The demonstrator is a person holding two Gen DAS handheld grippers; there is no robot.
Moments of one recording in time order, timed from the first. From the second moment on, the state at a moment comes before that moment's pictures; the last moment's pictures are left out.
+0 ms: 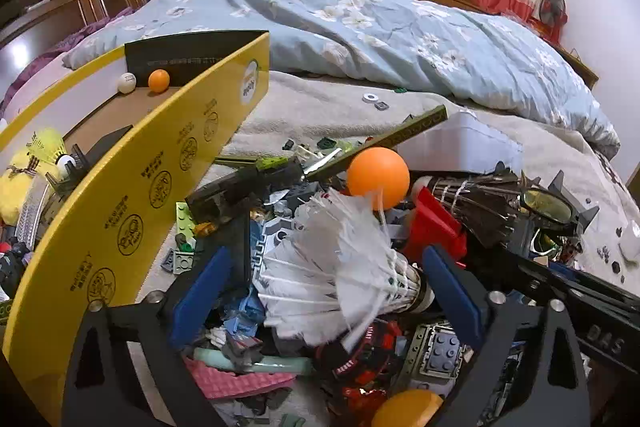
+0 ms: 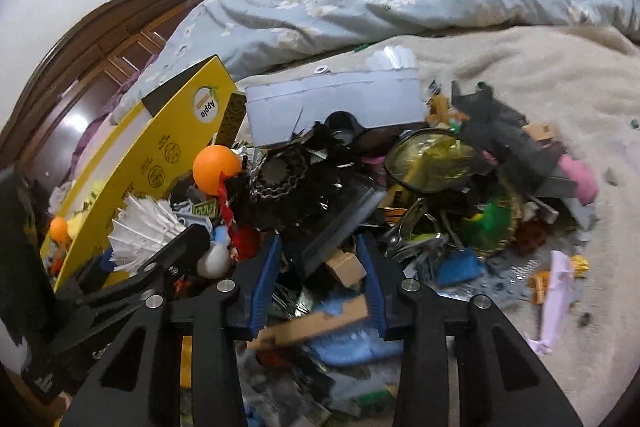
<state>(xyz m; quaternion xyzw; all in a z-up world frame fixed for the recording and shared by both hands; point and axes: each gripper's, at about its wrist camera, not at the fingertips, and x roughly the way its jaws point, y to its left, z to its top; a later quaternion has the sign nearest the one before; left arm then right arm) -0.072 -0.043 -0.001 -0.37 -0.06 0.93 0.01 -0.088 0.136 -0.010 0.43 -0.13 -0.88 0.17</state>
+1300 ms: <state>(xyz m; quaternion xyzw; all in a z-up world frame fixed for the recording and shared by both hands) 0.016 0.031 0.005 -0.38 -0.01 0.91 0.17 0.025 0.244 0.003 0.41 -0.09 -0.90 0.07</state>
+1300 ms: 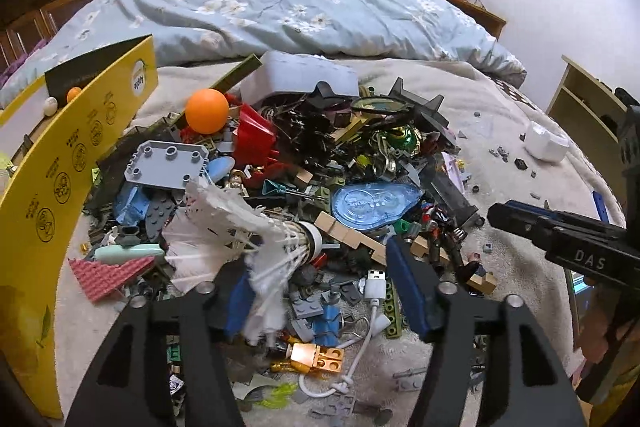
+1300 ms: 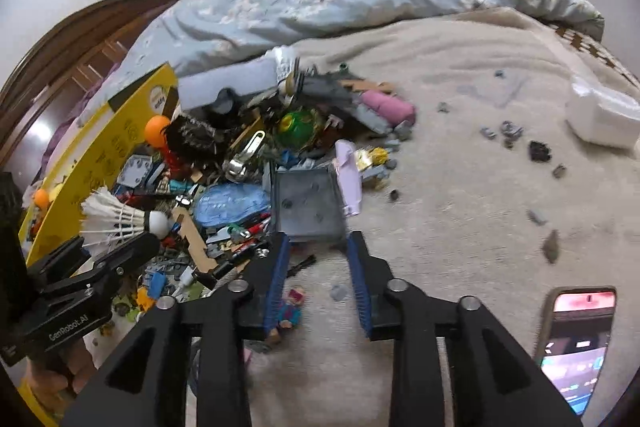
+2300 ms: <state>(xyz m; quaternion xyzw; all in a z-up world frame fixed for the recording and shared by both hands) -0.005 0.054 -0.008 -0.34 0.10 0.93 0.11 -0.025 0.240 -0.034 0.42 -0.21 -0.88 0.10</state>
